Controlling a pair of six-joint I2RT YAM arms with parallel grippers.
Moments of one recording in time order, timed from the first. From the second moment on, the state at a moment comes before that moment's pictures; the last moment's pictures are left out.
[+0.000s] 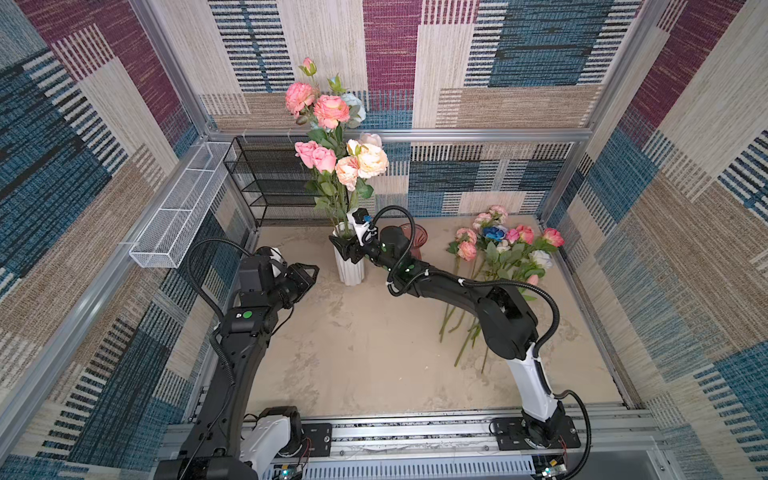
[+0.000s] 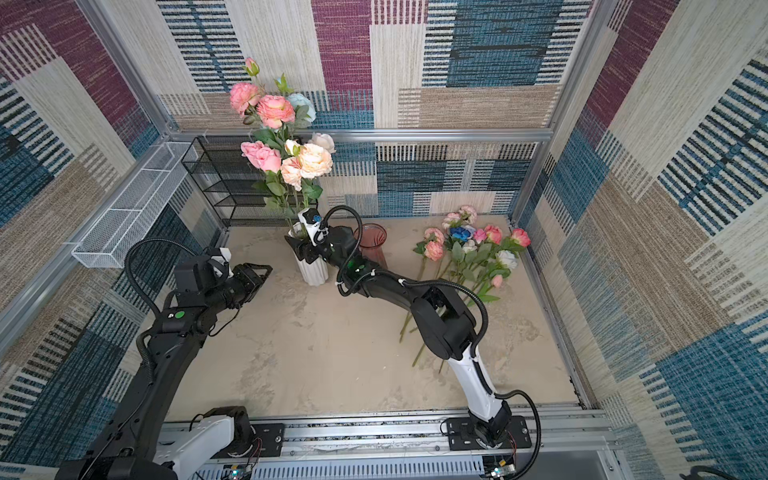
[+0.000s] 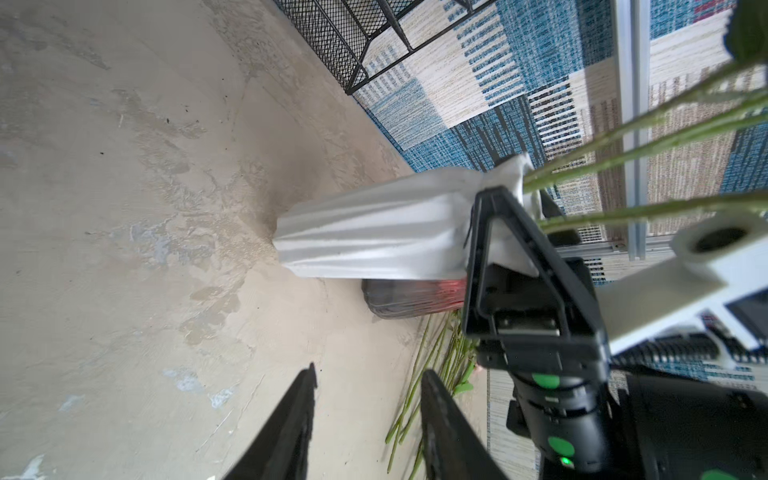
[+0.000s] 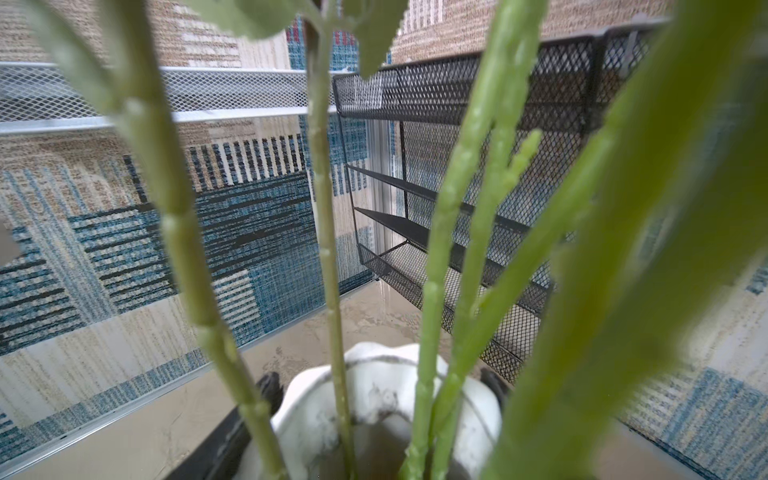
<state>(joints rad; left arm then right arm) 0.04 1.02 0.91 -0.43 0.40 -0.80 0.79 2.22 1.78 0.48 -0.14 0.05</state>
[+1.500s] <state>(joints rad) 0.07 1.03 0.90 -0.41 0.48 -0.80 0.81 2.15 1.67 0.46 -0.17 0.11</state>
